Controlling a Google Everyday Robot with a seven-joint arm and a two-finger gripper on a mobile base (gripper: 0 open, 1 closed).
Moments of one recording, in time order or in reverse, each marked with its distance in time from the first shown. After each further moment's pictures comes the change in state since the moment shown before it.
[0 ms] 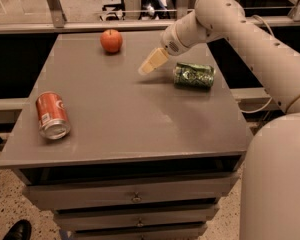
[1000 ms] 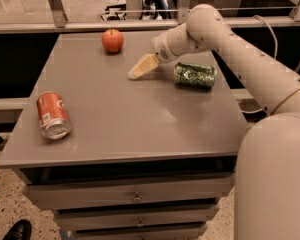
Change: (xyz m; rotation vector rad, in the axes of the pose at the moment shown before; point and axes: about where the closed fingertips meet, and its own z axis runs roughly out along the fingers) arm -0.005 0.005 0.043 -0.017 -0.091 0.034
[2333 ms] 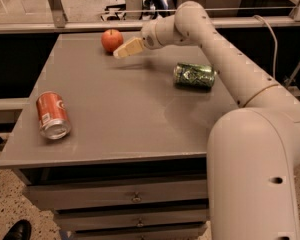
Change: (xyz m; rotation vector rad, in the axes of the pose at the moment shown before) arm -0.057 -0.044 0.038 0.069 -0.182 0.084
